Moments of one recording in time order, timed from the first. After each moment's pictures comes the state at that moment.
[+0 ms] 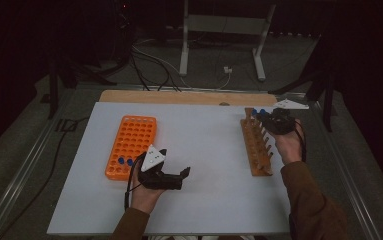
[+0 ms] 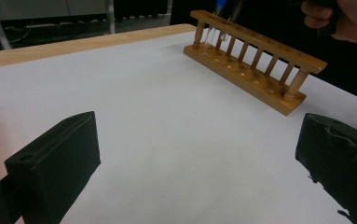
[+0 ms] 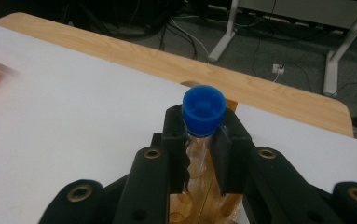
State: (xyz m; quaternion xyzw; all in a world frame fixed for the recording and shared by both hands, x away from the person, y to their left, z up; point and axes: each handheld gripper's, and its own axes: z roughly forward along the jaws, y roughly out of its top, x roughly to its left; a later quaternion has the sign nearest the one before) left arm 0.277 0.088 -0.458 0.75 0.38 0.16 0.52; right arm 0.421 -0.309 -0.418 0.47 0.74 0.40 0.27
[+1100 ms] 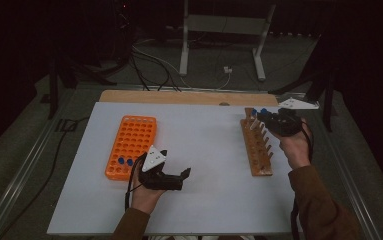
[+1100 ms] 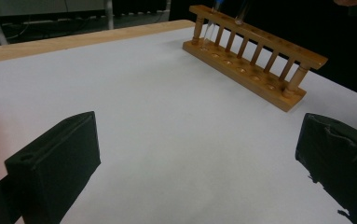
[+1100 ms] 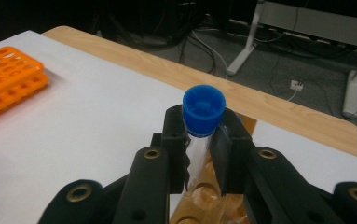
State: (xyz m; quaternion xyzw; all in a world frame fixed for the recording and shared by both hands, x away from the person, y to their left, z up) left arm 0.277 0.086 -0.461 0.75 0.38 0.16 0.52; right arm 0.394 -0.306 -0.388 0.43 0.75 0.43 0.25
